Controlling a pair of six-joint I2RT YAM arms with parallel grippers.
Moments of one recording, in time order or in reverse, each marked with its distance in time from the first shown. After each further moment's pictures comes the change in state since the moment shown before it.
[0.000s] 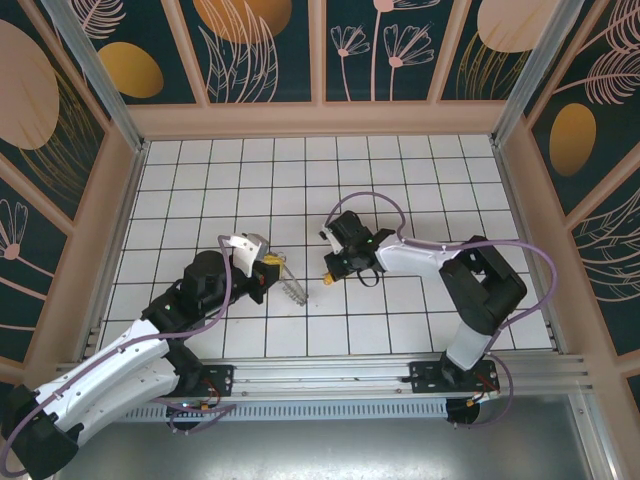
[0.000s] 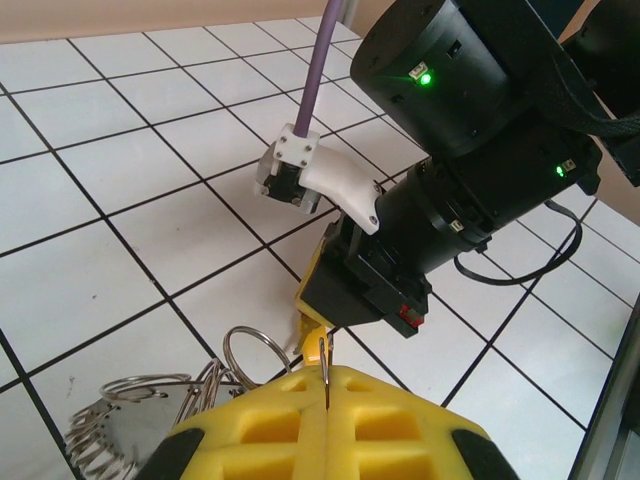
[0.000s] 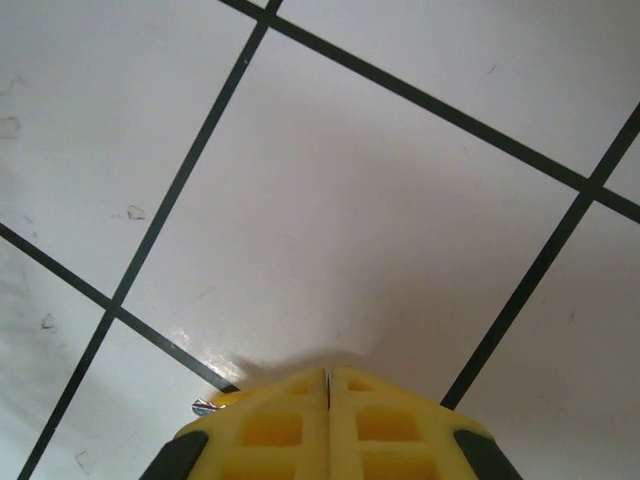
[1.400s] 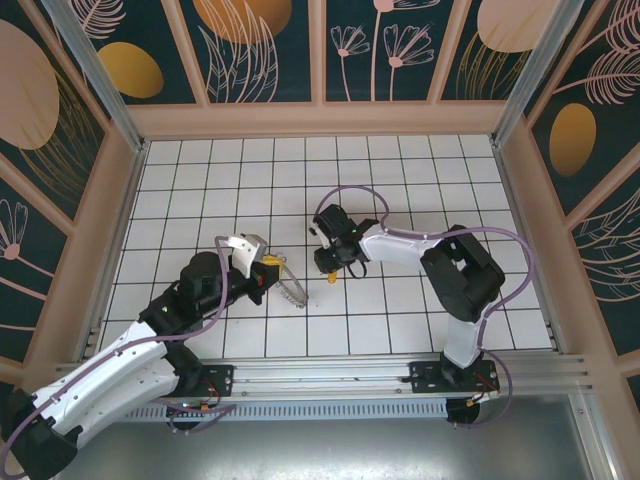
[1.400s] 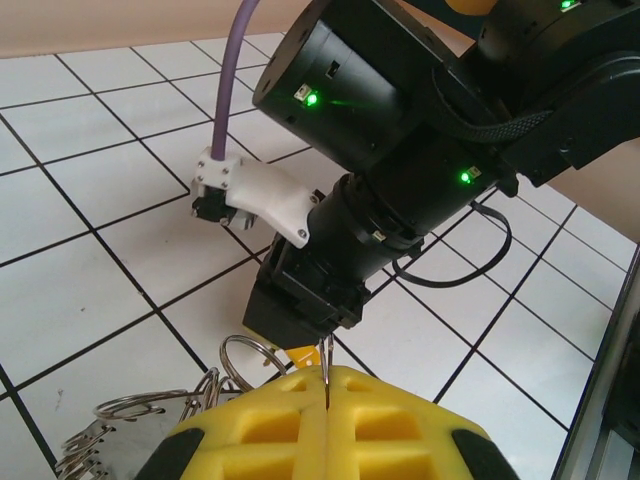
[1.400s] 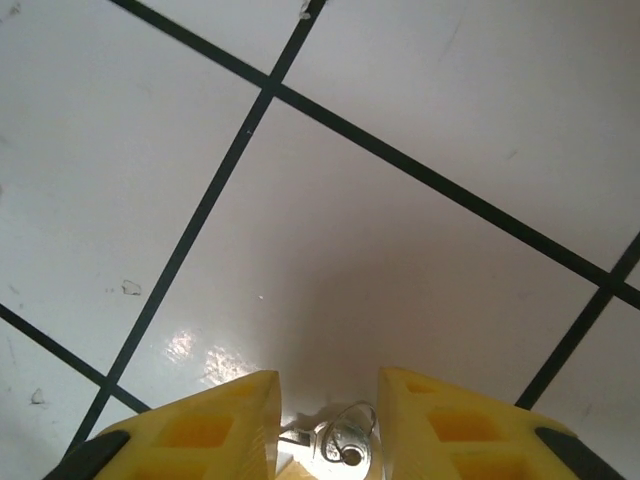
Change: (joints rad) left arm 0.000 -0.027 0.000 0.002 0.019 0.000; right arm 0.032 0.138 0.174 -0.115 0.057 -0.018
